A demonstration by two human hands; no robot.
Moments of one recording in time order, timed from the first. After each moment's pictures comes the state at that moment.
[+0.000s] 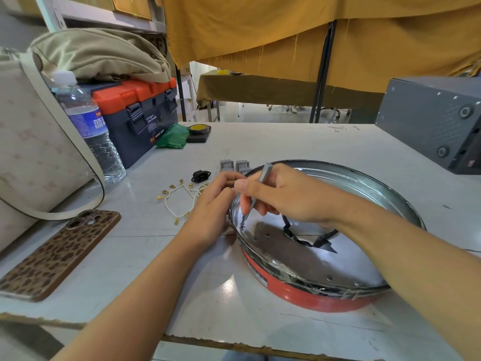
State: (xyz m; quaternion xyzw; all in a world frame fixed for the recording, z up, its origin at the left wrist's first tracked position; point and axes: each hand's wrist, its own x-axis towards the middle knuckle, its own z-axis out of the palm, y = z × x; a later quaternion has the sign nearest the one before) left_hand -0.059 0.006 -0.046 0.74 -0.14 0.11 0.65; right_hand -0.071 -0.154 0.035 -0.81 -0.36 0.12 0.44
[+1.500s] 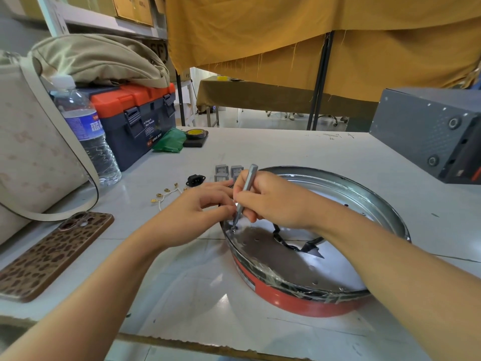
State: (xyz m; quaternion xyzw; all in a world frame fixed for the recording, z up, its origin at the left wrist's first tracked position) left_hand -0.085 0.024 -0.002 0.88 -0.21 0.02 0.43; right_hand -0.068 -0.150 0.031 -0.84 -0.32 0.11 0.42
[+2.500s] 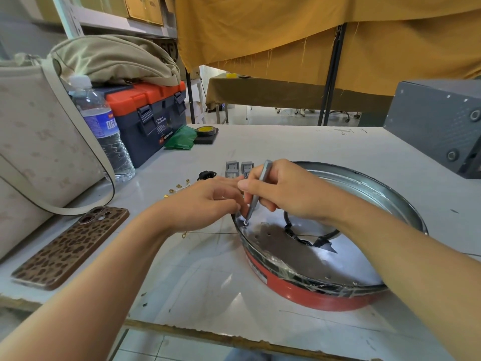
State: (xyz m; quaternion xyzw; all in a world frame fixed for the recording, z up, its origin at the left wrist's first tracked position) left_hand -0.081 0.029 0.014 0.92 -0.21 -0.05 0.32; right_hand -0.071 -0.153 0.035 -0.84 -0.33 0.07 0.43
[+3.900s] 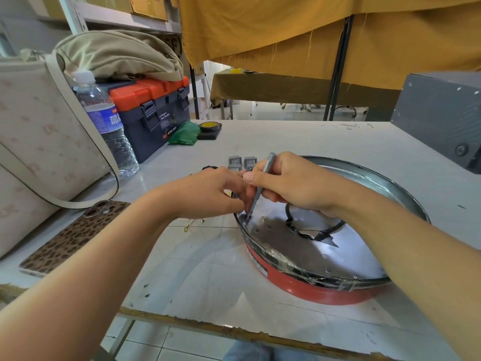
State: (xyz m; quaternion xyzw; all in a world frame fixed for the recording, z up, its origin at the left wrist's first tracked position) left_hand -0.084 0.016 0.033 0.95 -0.19 -0.07 0.22; right_hand -0.066 -0.158 0.036 -0.83 -0.33 0.09 0.43
